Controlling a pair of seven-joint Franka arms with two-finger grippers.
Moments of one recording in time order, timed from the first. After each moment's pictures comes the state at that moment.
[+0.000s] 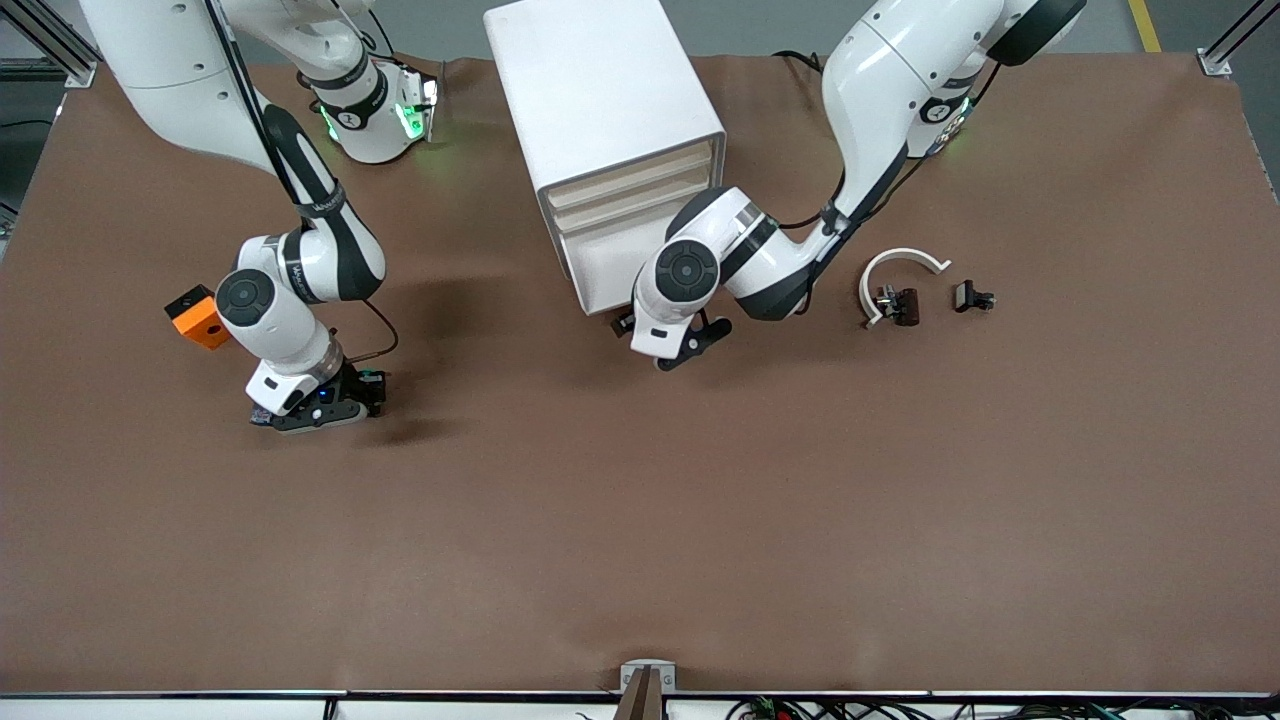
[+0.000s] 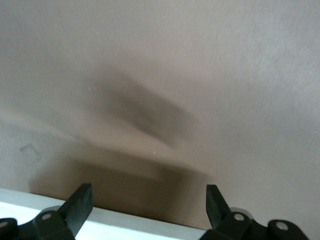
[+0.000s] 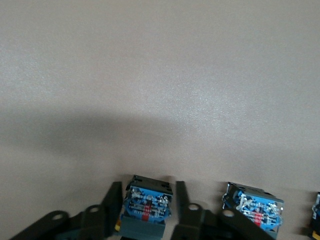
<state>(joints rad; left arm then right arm) -0.45 0.71 -0.43 -1.61 -0.04 2.15 -1.35 0.16 0.43 -0.07 -2.24 -0.03 2.79 -0.08</state>
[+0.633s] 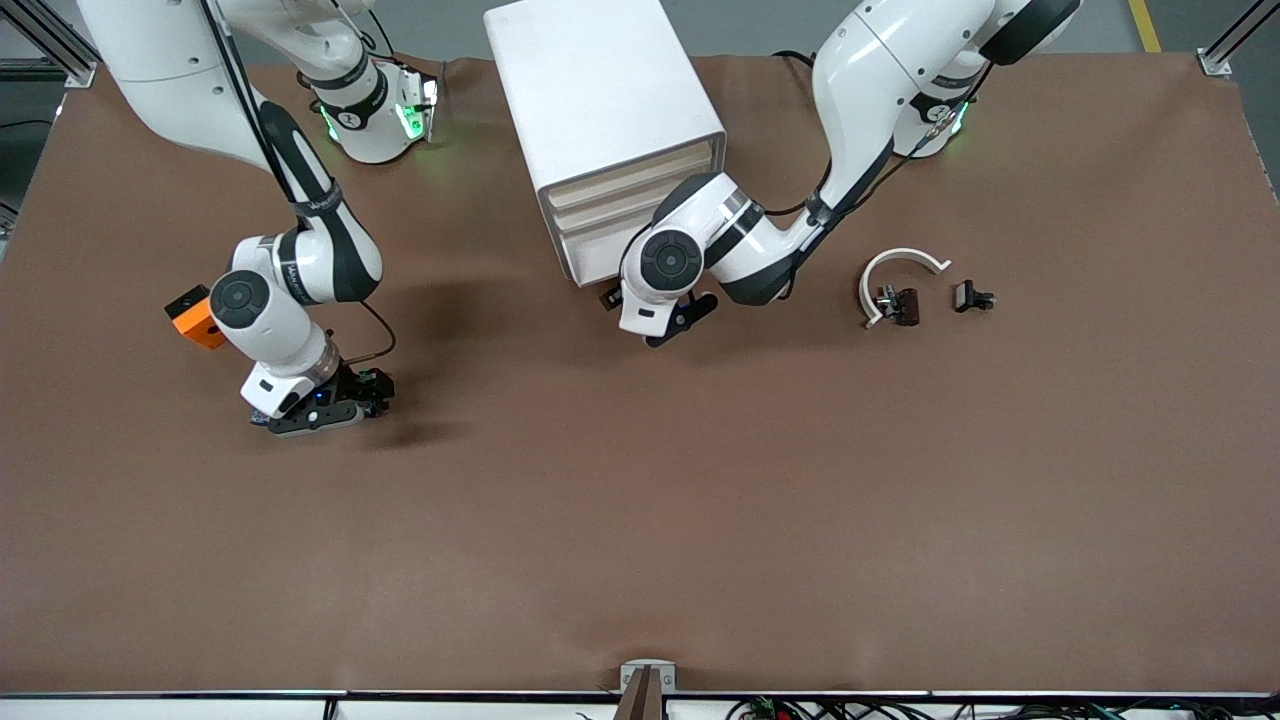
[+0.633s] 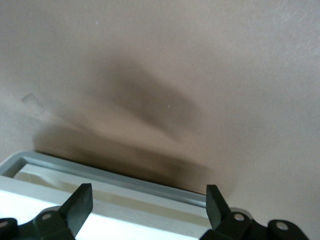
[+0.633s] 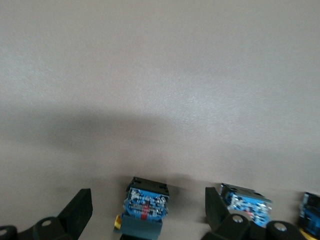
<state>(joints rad) -0.45 0.71 -0.48 -1.63 -0.11 2.12 -1.40 0.16 0.41 -0.07 -2.19 -0.03 2.69 -0.08</state>
